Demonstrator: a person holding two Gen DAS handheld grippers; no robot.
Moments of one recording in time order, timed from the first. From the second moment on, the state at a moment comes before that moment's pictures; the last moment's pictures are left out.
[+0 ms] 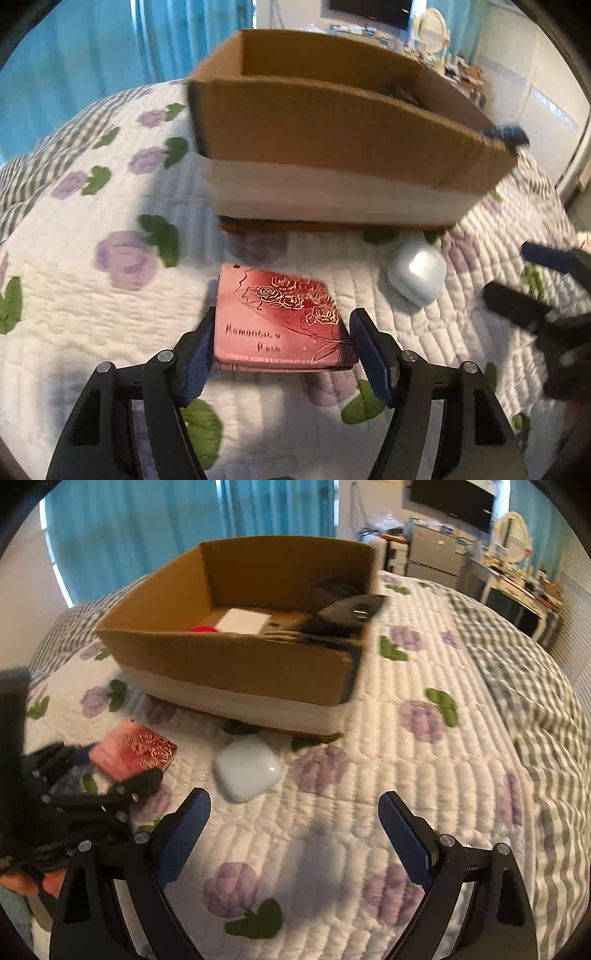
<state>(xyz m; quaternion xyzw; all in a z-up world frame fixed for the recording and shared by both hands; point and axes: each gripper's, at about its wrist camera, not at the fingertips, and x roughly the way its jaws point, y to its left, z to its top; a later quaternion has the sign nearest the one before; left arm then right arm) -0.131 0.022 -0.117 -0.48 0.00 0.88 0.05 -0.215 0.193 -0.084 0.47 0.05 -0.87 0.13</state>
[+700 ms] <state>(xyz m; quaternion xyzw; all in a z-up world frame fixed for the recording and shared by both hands) -0.139 0.029 -0.092 -0.46 0.00 0.88 0.08 -0.243 0.155 -0.119 0.48 0.08 -0.86 0.16</state>
